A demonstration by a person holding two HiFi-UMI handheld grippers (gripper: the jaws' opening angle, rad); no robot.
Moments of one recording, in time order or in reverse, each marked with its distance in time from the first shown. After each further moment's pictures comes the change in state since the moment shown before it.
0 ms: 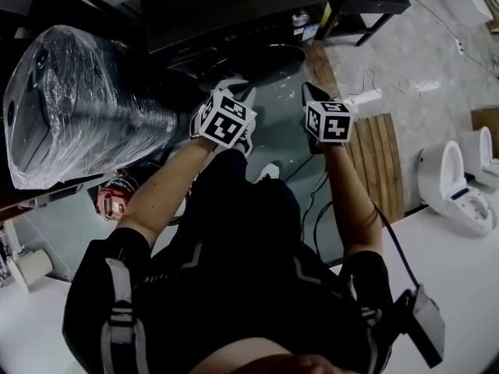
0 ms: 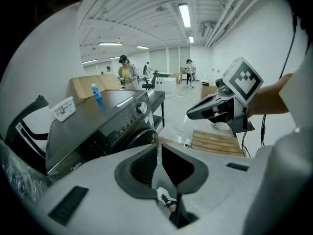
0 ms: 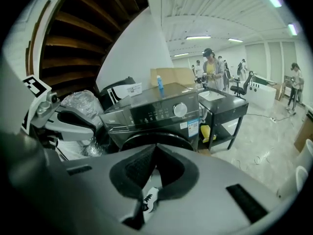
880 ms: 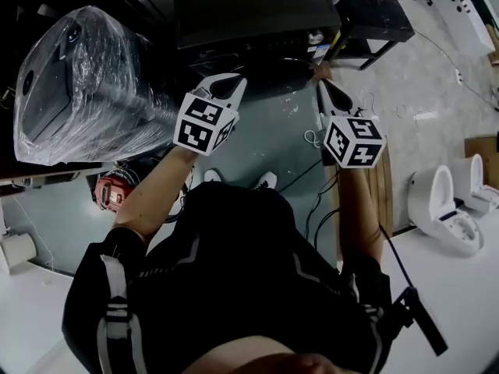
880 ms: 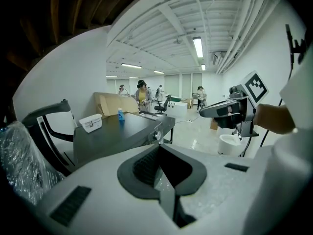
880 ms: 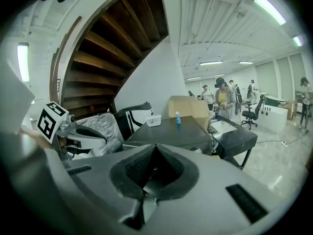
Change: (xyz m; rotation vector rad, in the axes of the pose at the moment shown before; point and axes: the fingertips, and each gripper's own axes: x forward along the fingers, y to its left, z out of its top) left arm -0.148 0.042 0.054 -0.159 -0.293 0.102; right arm -0.121 0.085 0.128 -0.132 -0.265 0.100
